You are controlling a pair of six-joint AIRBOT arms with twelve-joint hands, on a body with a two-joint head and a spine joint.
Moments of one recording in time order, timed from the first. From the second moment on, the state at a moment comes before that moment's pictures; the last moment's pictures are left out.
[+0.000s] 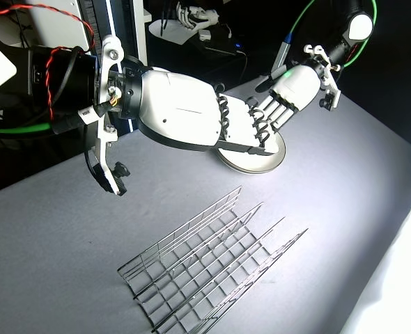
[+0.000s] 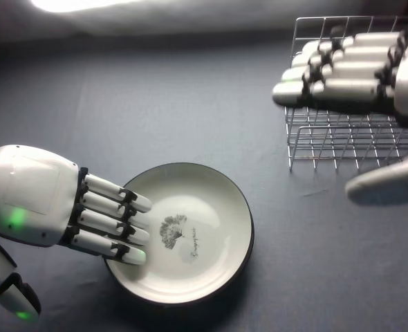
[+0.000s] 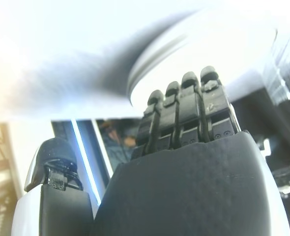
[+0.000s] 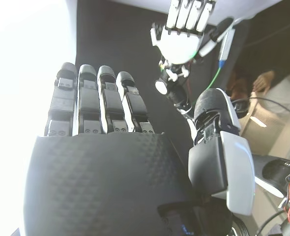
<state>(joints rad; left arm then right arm) 0.56 -1.02 1.49 1.67 -1.10 0.07 -0.37 -0.70 0.89 -0.88 0.53 -0.20</state>
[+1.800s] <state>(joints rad) 0.60 -1.12 1.51 1.68 -1.08 0.11 -0.39 -0.89 1.10 -1.37 0.83 -0.19</state>
